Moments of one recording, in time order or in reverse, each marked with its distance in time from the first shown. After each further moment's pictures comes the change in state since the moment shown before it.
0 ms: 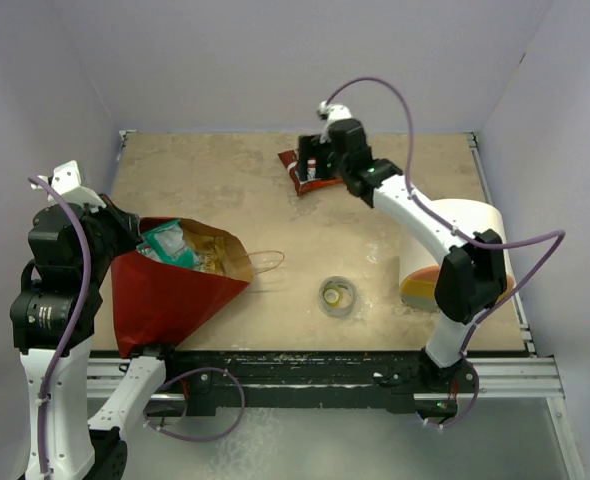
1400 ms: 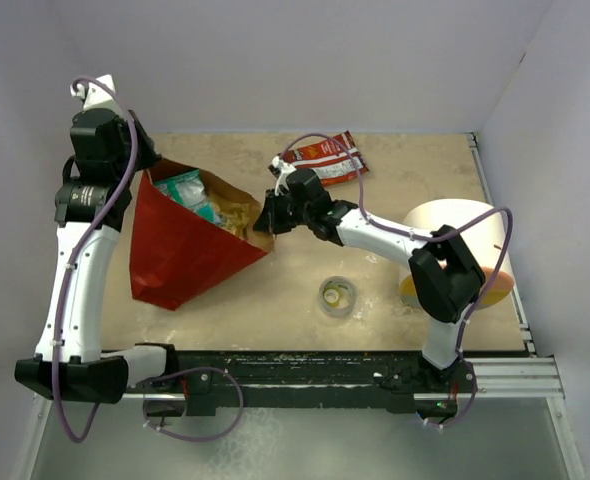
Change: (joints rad) left arm 0.000 0.453 0.140 0.363 -0.030 0.088; right arm 0.257 0.080 -0.241 0.249 -0.393 0.278
